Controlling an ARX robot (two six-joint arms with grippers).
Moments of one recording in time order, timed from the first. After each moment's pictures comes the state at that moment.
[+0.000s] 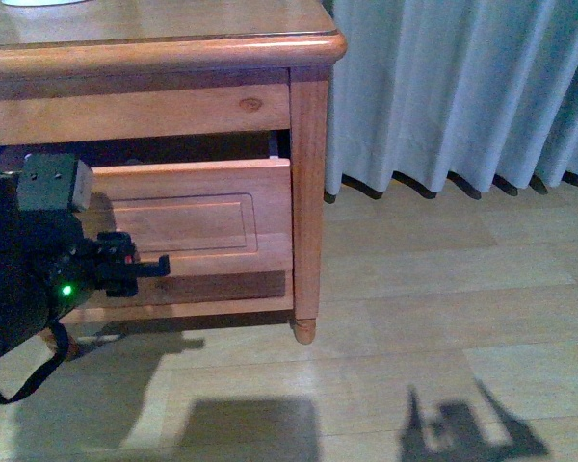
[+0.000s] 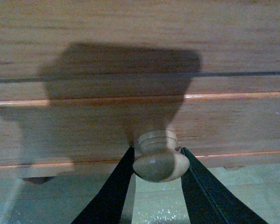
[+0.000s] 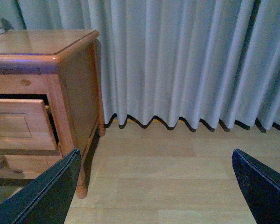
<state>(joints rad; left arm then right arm) -0.14 2.21 0.77 1.03 -0.04 -0.04 0.00 0.00 0.01 0.00 0.00 0.00</state>
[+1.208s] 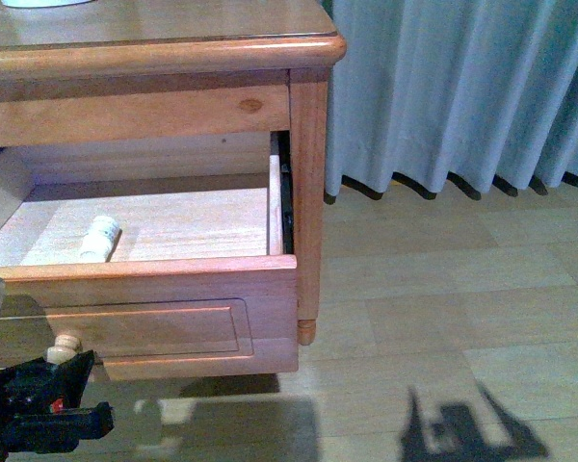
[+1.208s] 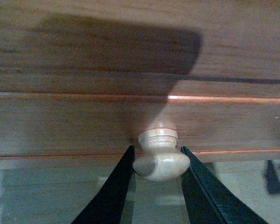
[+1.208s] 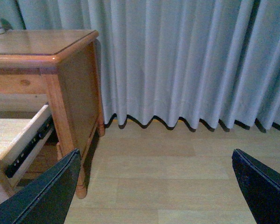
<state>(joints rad) -0.17 2.13 0.25 1.41 0.00 -0.15 0.00 0.00 0.01 0.00 0.00 0.00</state>
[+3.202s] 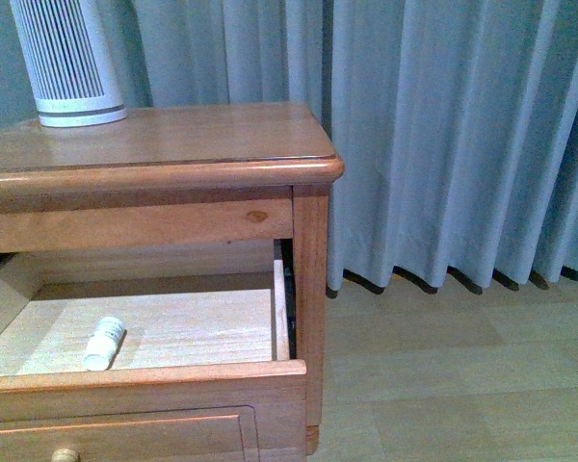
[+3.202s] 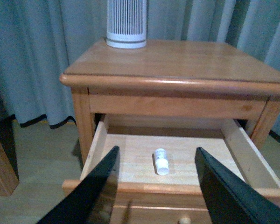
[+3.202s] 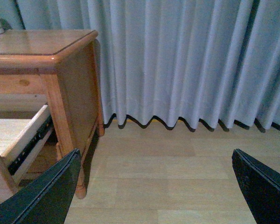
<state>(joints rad) 0.00 0.28 0.15 0.12 0.00 -0.02 0.00 0.00 0.01 0.00 0.00 0.00</state>
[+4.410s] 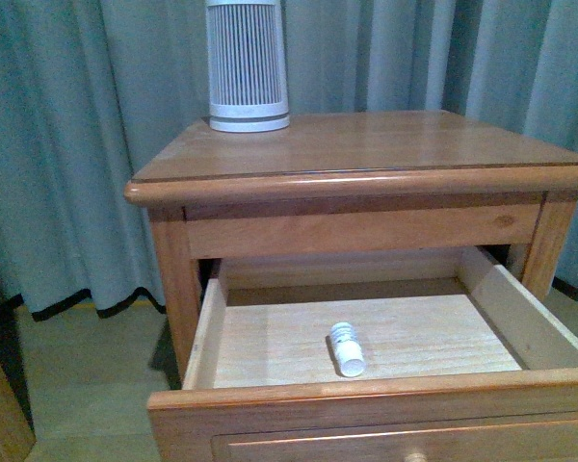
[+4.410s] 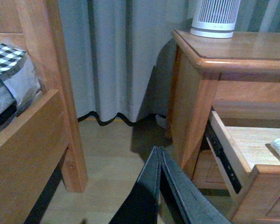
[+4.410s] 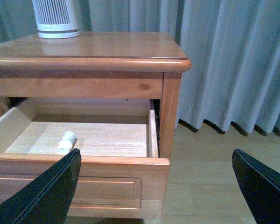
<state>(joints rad) 0.00 0.00 0.01 0.00 0.00 -0.01 0.00 0.00 0.01 0.00 -0.01 0.00</state>
